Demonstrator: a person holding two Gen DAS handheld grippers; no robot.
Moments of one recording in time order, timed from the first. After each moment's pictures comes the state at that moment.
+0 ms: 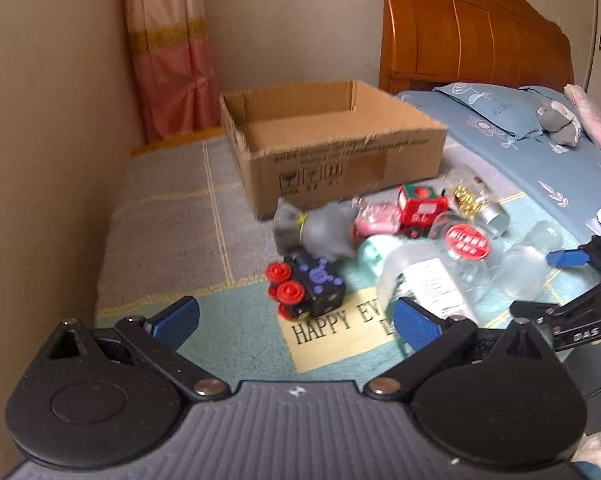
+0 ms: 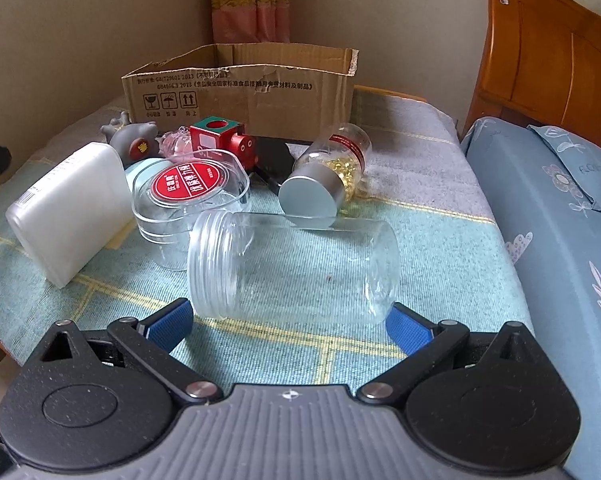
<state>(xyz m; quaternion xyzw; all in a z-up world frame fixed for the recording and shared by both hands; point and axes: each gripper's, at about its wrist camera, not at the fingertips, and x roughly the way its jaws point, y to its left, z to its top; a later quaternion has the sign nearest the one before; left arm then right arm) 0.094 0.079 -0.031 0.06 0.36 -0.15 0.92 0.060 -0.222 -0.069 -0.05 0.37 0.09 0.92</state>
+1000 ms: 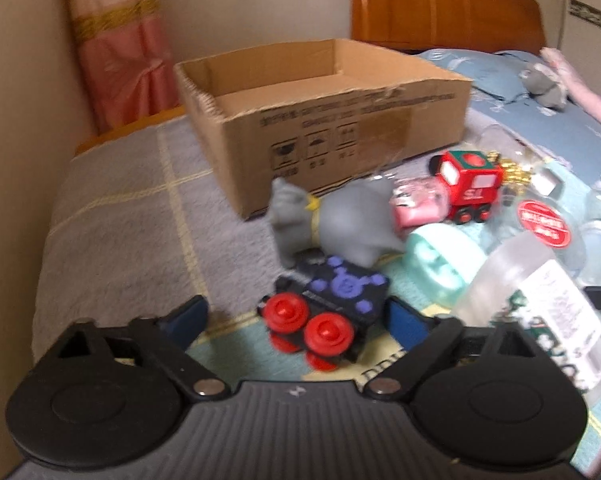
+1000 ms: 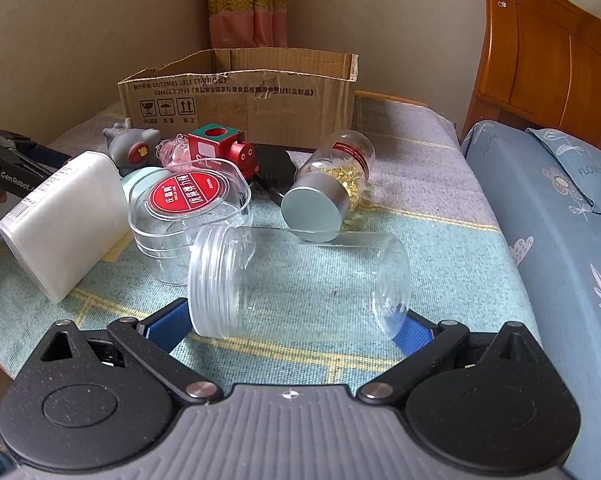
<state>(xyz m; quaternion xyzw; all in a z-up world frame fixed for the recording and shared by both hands) 0.170 0.070 -0.082 0.10 0.37 -0.21 0.90 0.067 -0.217 -0.069 -0.05 0.36 0.08 0.93</state>
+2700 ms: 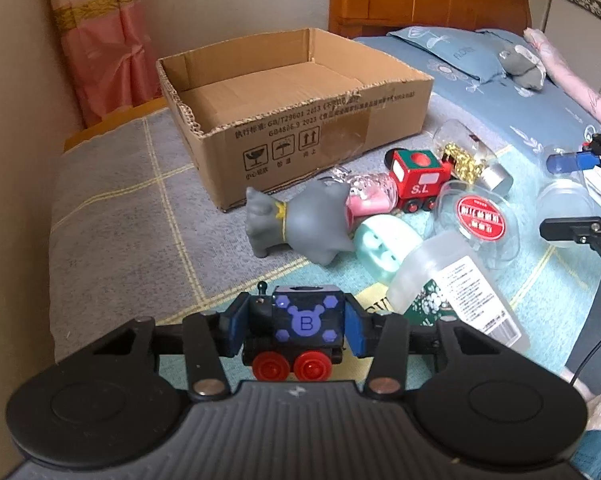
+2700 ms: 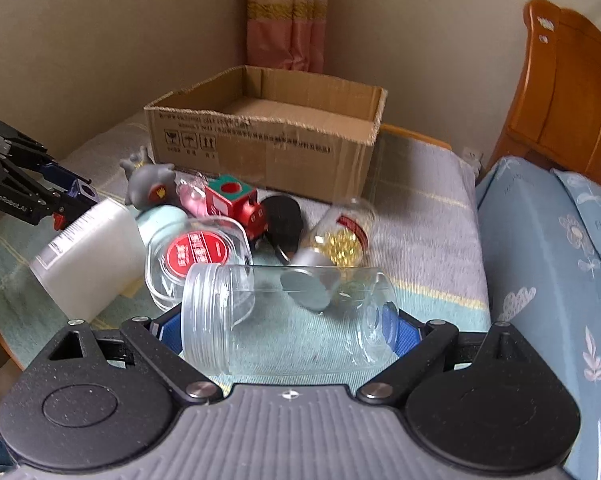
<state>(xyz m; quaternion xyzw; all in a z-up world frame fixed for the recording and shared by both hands) 0.156 0.067 -0.043 0.10 0.42 -0.22 0.87 0.087 -0.220 -0.018 -0.10 0.37 0.14 0.92</state>
